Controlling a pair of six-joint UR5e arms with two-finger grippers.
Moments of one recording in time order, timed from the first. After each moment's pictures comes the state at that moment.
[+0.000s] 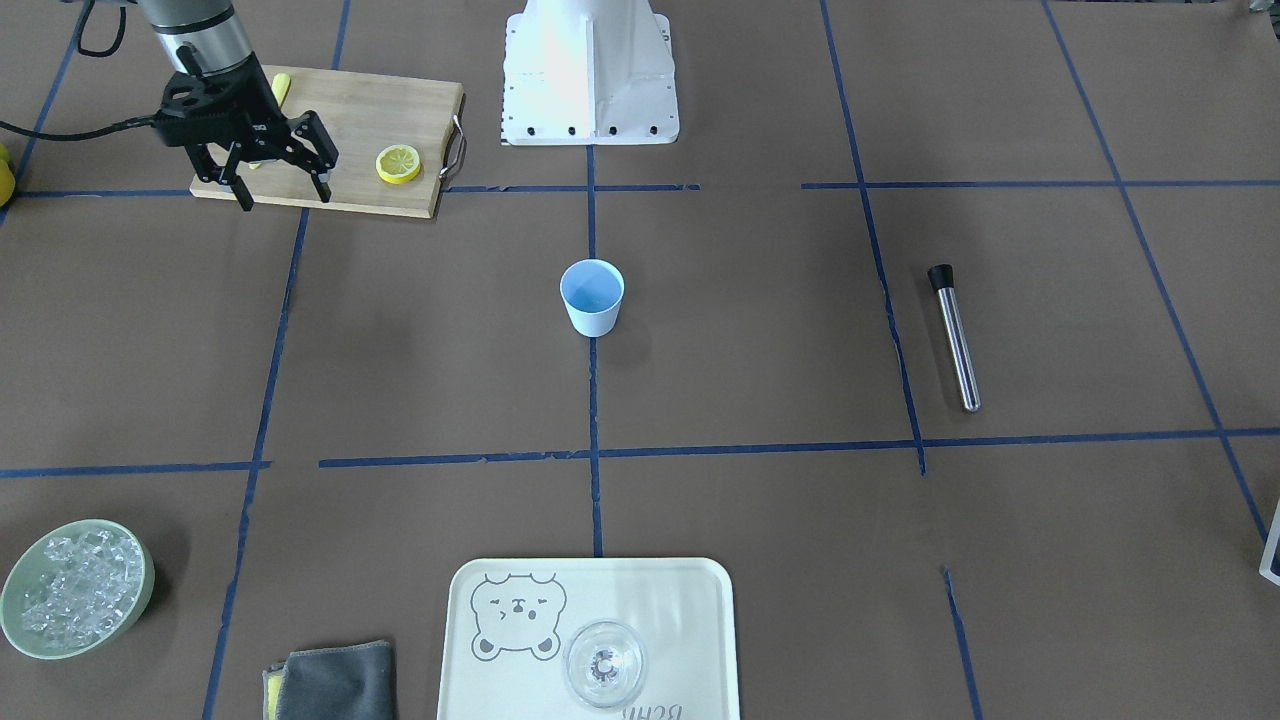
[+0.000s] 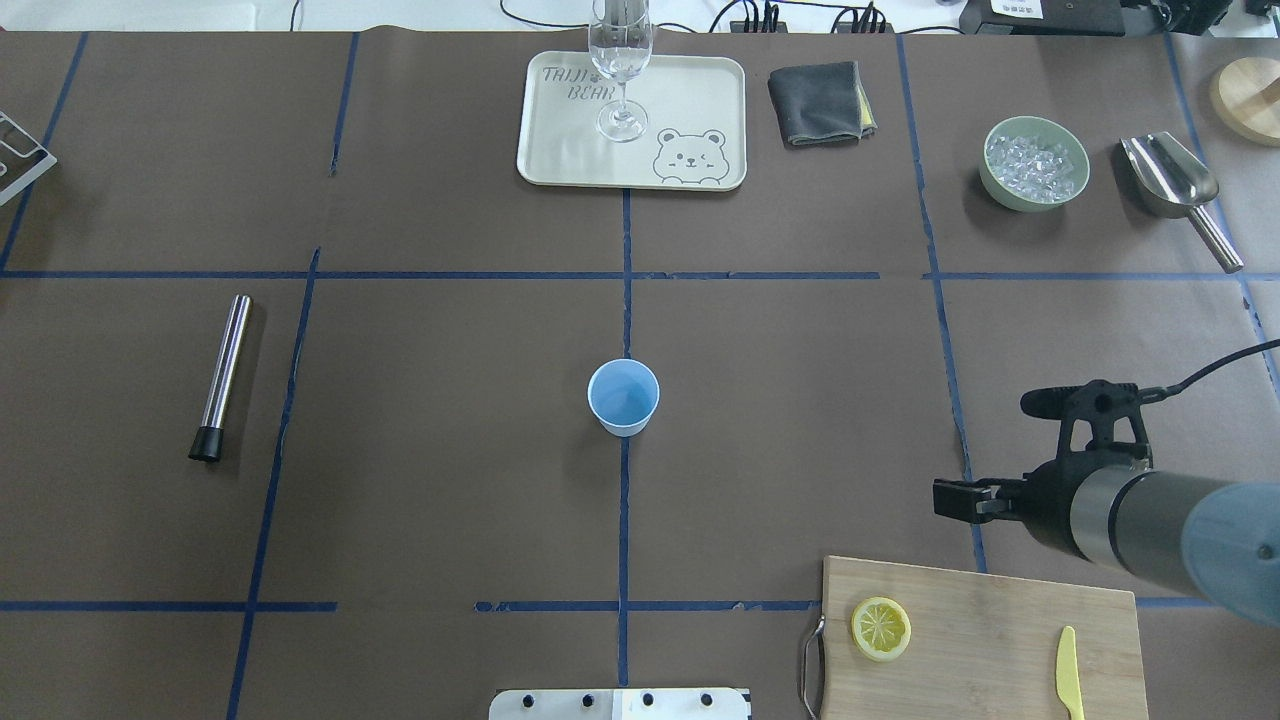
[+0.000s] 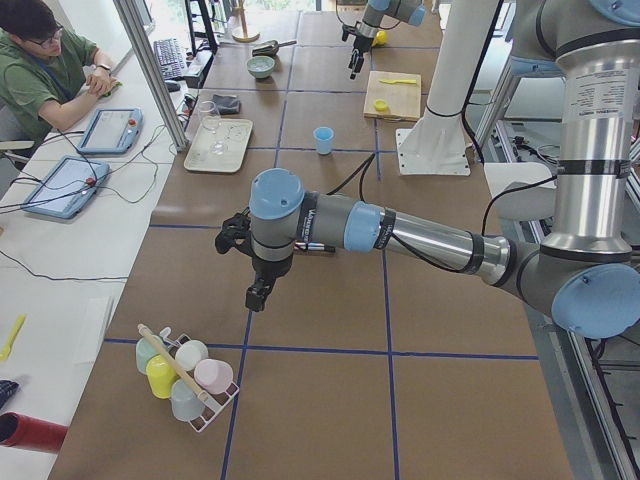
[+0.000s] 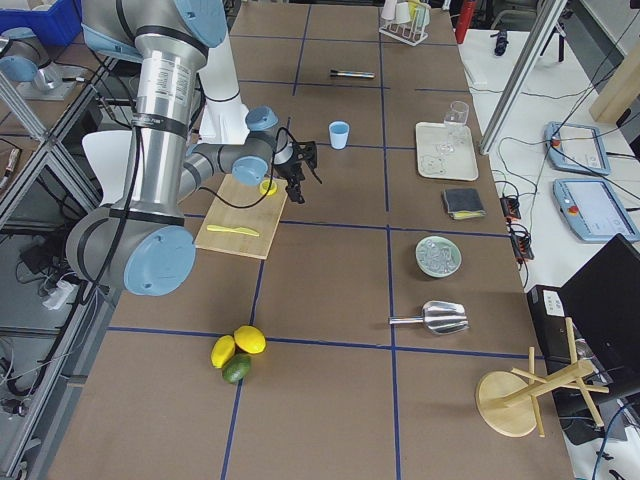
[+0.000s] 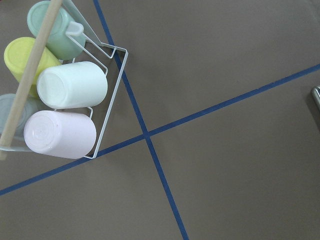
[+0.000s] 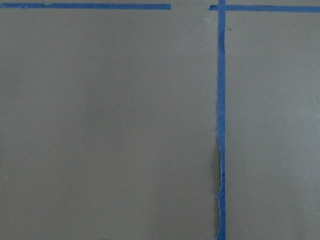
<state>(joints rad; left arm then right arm) -1.62 -1.54 -1.86 -1.51 -2.35 0.29 0.28 -1.79 2.24 -1.15 1.46 1.33</state>
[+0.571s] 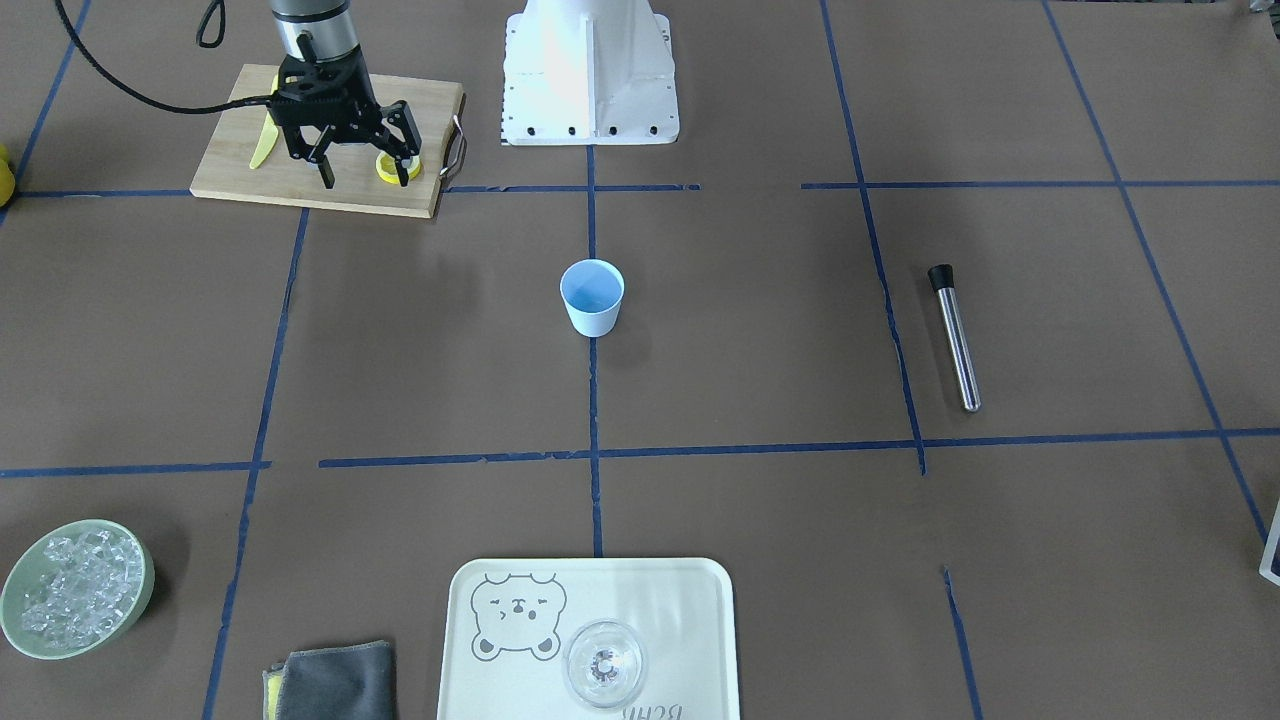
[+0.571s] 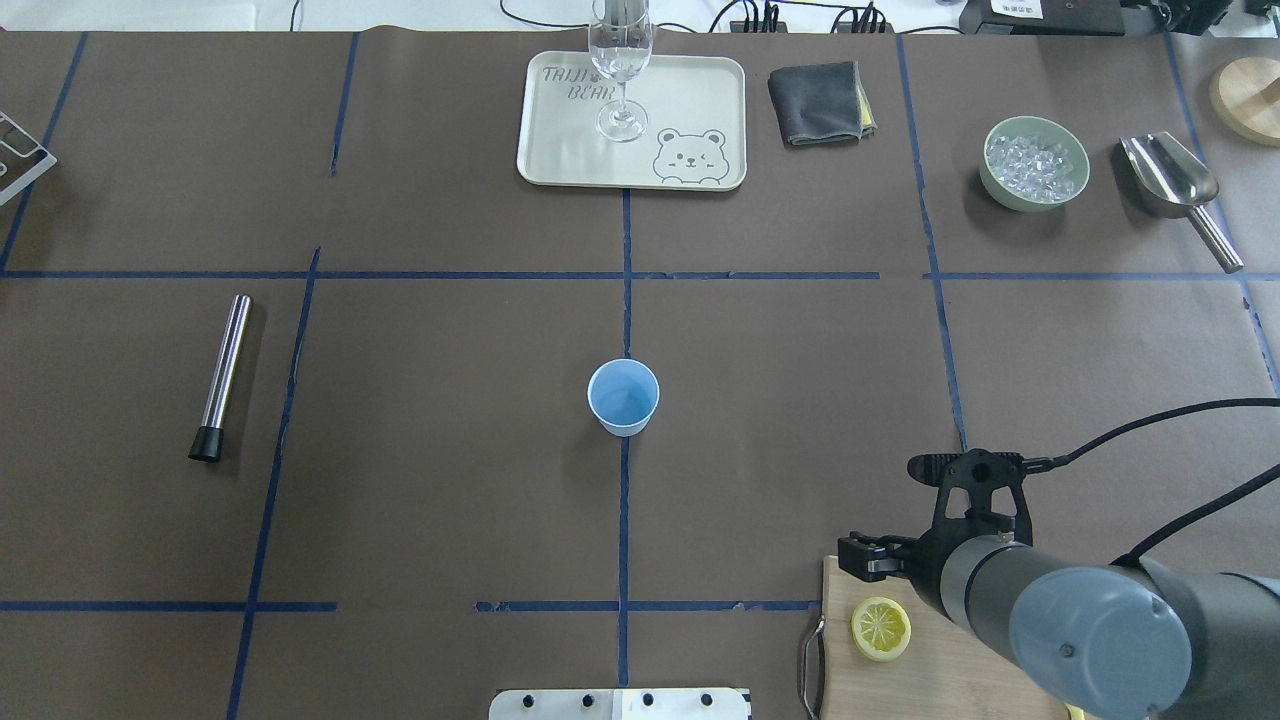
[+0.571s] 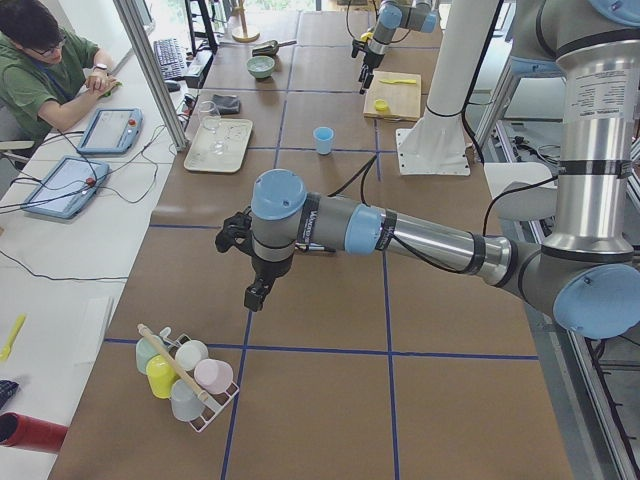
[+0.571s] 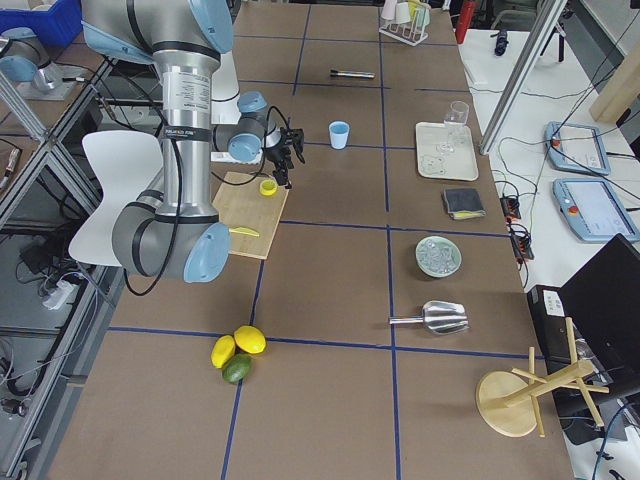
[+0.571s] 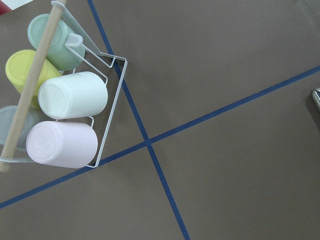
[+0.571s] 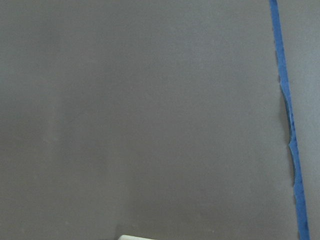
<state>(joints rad) -1.62 -1.54 -1.86 -1.54 -2.35 0.29 0.13 -1.59 2.24 -1.43 1.36 1.48</state>
